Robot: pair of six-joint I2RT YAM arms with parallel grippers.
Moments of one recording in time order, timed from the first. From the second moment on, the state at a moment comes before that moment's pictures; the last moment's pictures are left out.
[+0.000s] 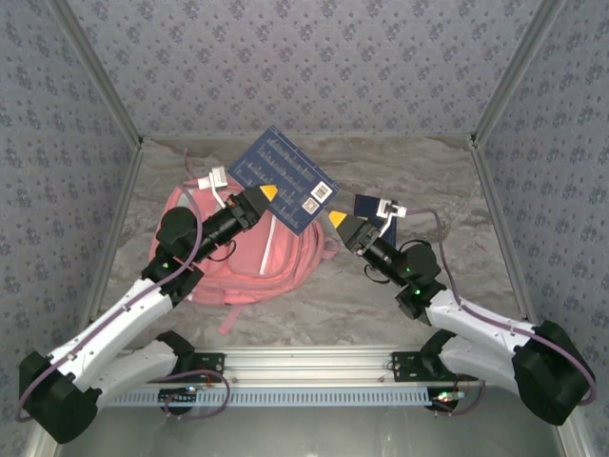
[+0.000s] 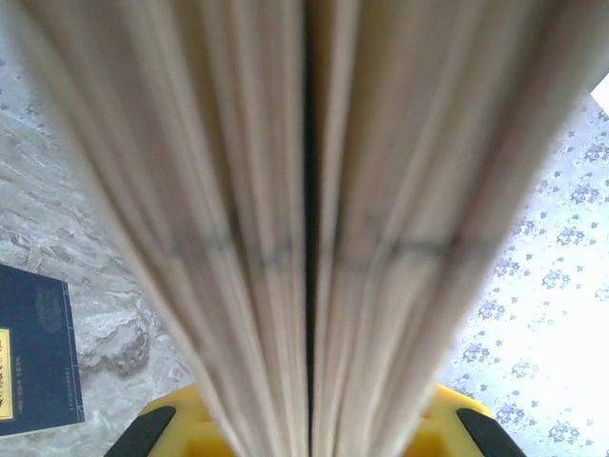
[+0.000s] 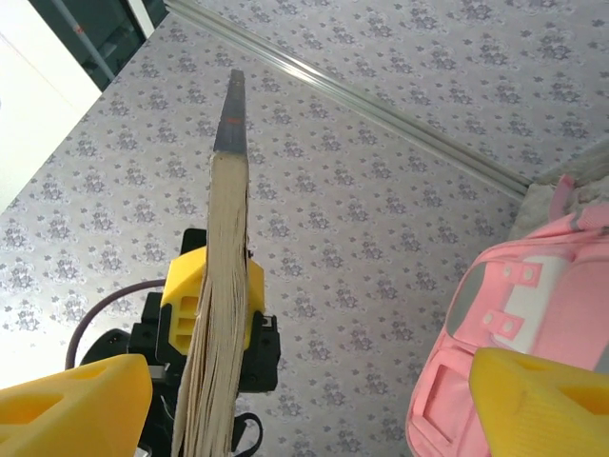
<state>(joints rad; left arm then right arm) -0.62 0.91 0.73 0.34 0.29 -1.16 0.70 0.99 0.36 0.95 -0.20 1.17</state>
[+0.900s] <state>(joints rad) -0.63 0.96 0.70 0.34 0.29 -1.16 0.73 1.34 0.56 1.17 -0.21 1.27</state>
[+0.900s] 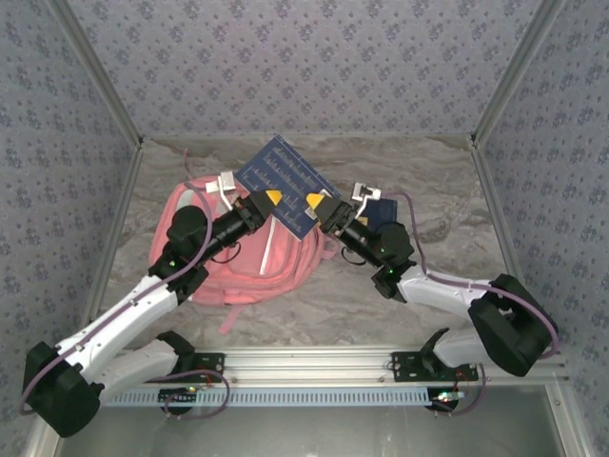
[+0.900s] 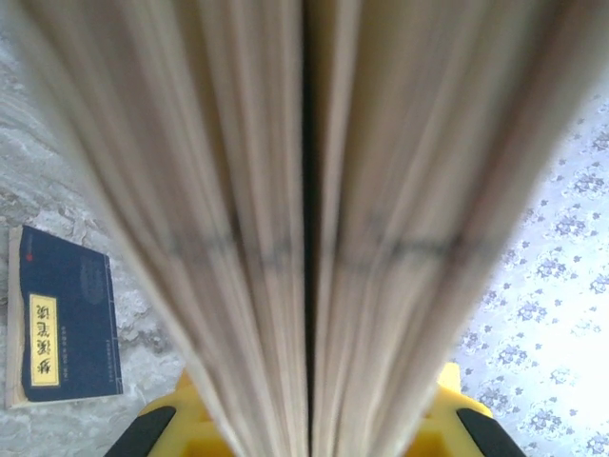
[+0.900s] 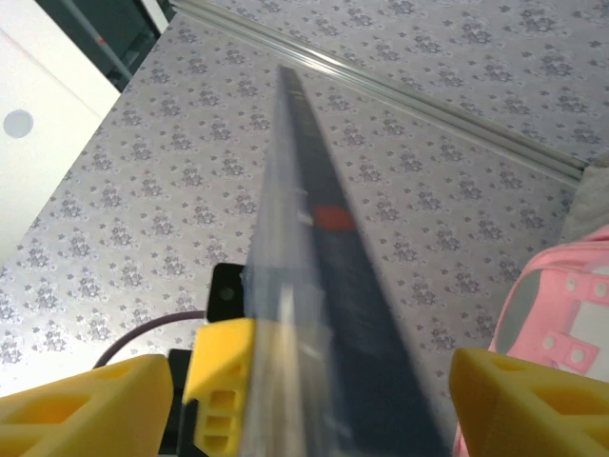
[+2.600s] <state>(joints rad) -0.53 1.41 0.98 -0.46 0.28 -0.53 0.39 0.70 0.38 0.16 -0.25 1.03</state>
